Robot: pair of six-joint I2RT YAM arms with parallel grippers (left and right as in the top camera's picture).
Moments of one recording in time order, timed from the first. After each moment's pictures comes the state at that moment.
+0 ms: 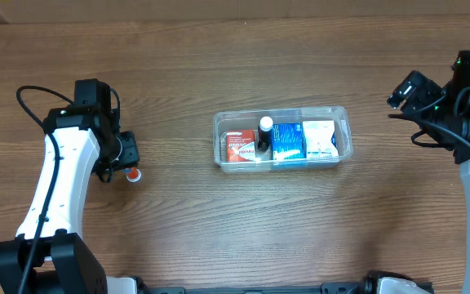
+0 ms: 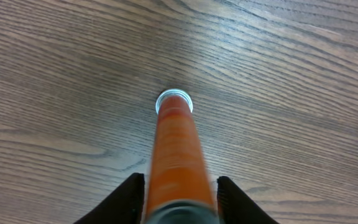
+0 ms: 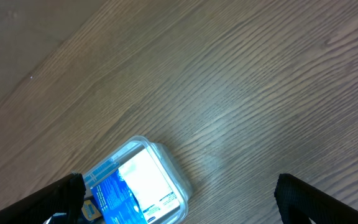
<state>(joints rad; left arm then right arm) 0.09 1.58 1.22 -1.10 -0.02 -0.19 -0.15 1.34 1.49 -1.09 0.00 0.51</state>
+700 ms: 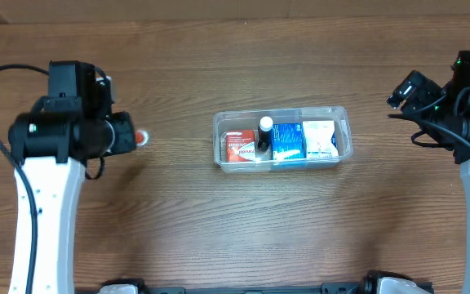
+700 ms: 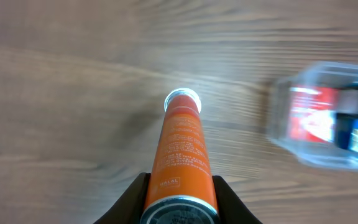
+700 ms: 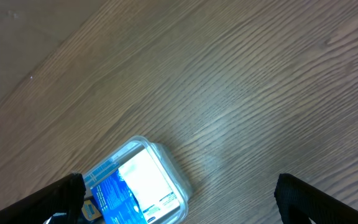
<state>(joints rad) -0.01 1.36 1.49 -1.27 0.05 -0.18 -0.15 1.34 1.49 -1.09 0.00 0.51</state>
